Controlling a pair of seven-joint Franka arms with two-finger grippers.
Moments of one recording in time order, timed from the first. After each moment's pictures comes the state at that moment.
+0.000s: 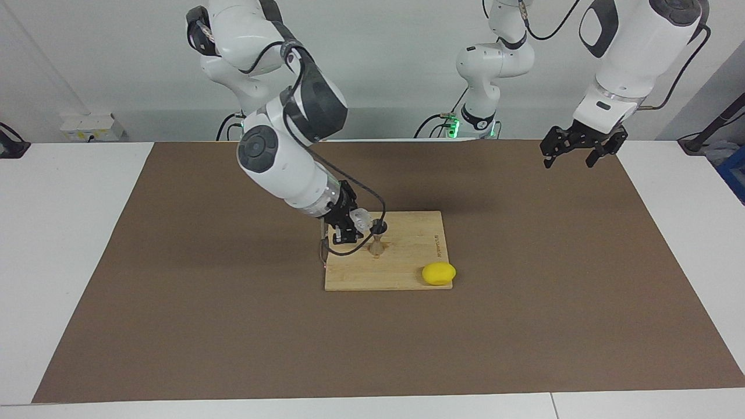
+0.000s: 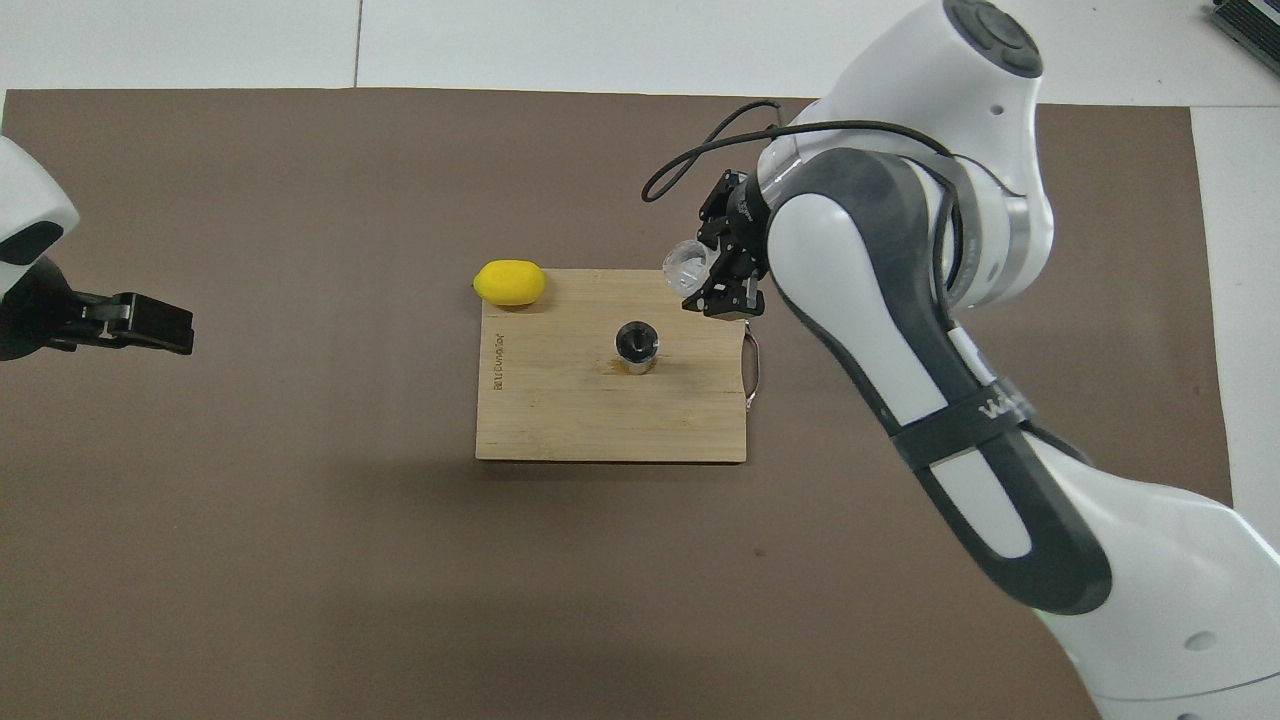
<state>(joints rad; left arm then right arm) 0.03 -0.05 -0.11 -1.69 0.02 1.64 0.00 0.33 0.53 -0.02 -1.22 0.50 1.71 1.86</state>
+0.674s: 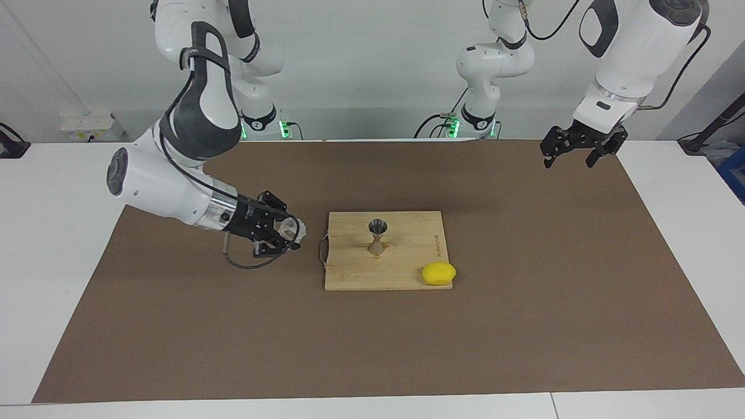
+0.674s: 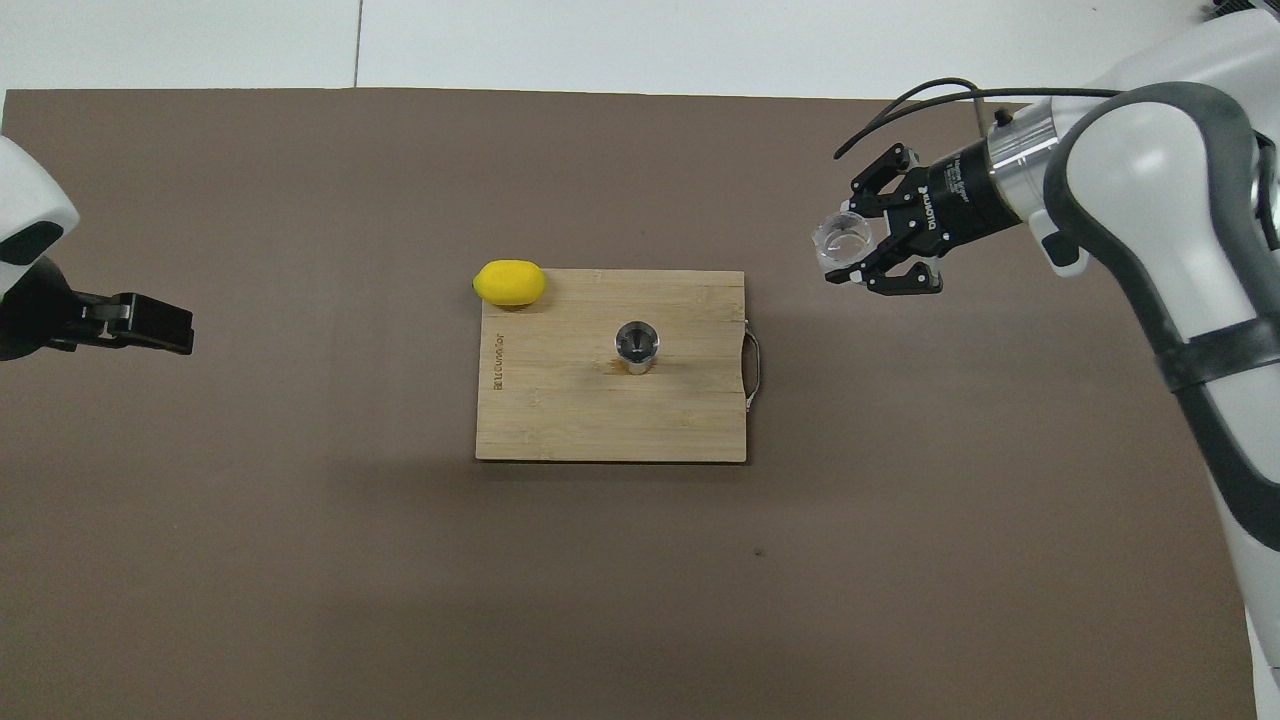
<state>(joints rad) 0.03 -0.05 -0.11 -1.69 0.02 1.64 0.00 0.06 0.43 -0.02 -1.44 0.72 1.71 1.44</state>
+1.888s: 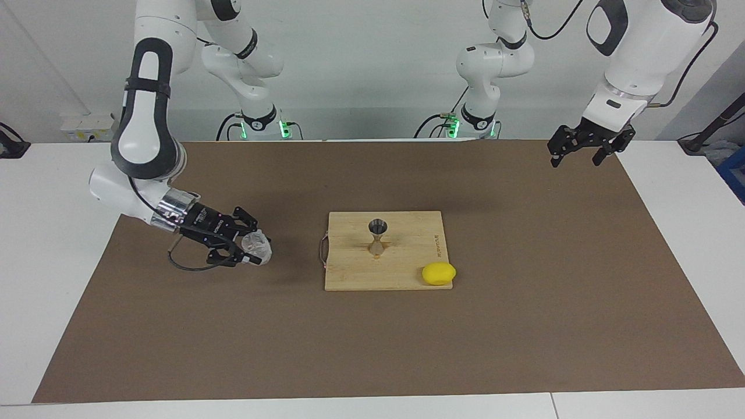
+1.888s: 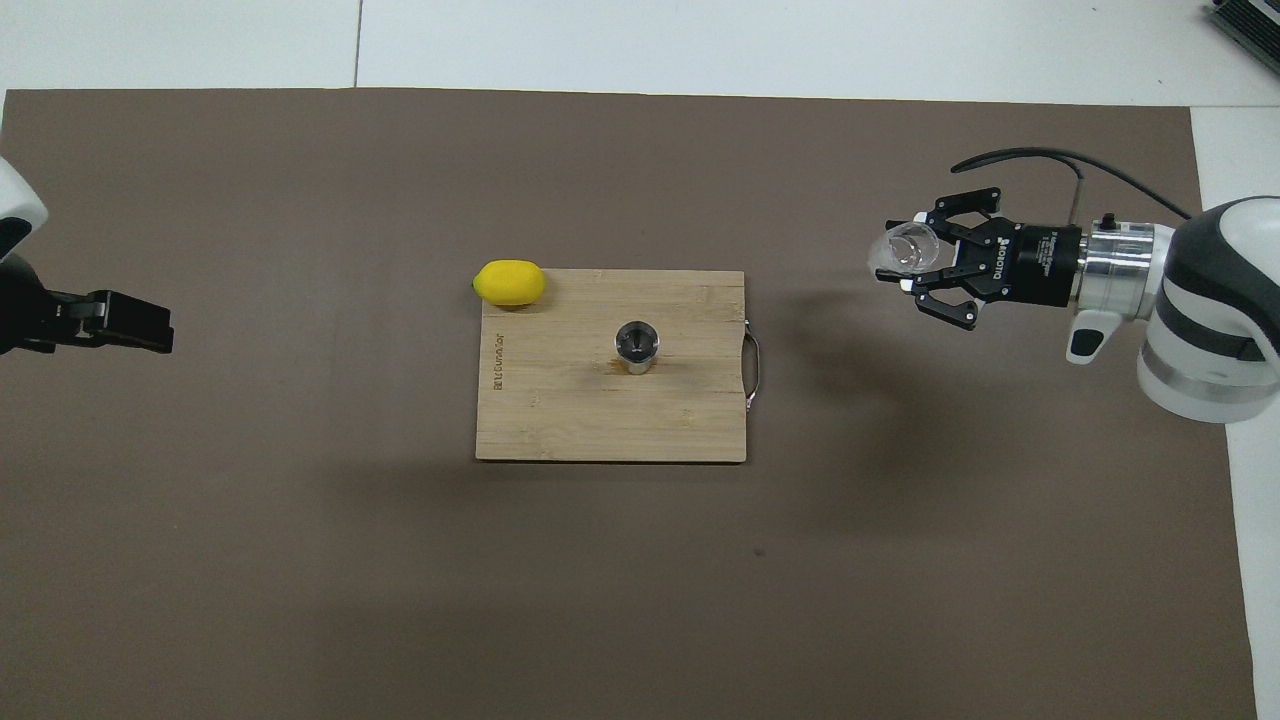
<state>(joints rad) 0.05 -0.05 -0.10 -1.69 0.02 1.63 0.00 -0.07 0.31 -0.02 -1.90 1.28 1.98 0.98</state>
